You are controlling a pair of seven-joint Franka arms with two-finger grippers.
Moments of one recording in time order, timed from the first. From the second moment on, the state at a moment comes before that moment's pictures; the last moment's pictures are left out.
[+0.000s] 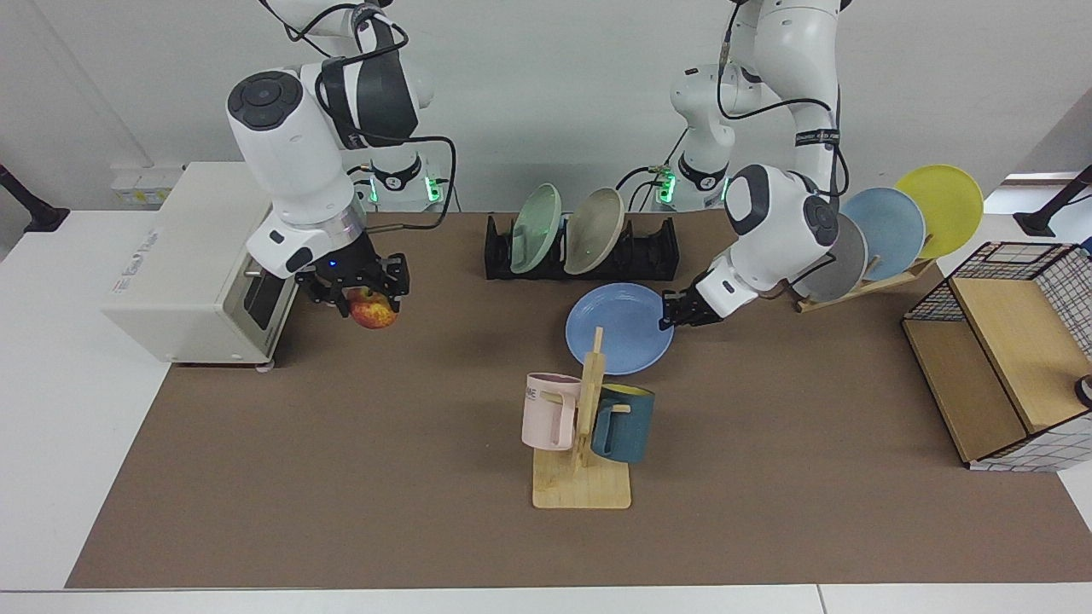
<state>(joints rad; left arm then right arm) 0.05 0.18 -0.30 -2.06 -0.48 2.17 0.12 0.08 0.21 0.09 -1.52 0.01 1.74 0.10</state>
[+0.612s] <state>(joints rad) -0.03 0.29 -0.32 -2.06 -0.51 2.29 0.15 0.10 0.20 0.13 -1.51 0.01 1.74 0.18</state>
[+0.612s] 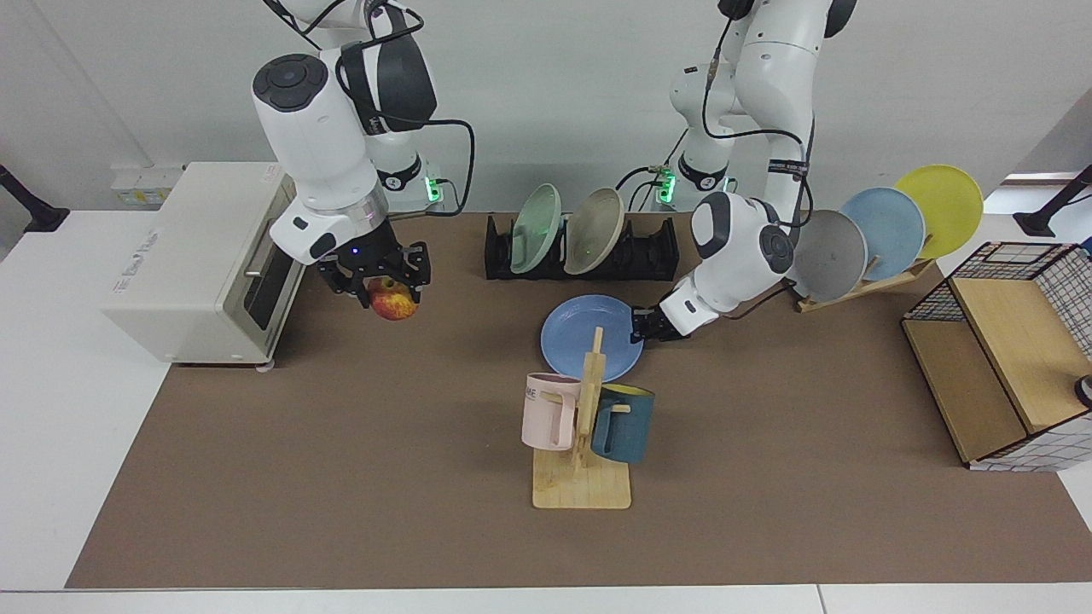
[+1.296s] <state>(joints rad) -0.06 0.25 -0.33 -2.02 -0.47 2.29 0.12 0.16 0.20 0.14 -1.53 0.01 1.75 0.24</state>
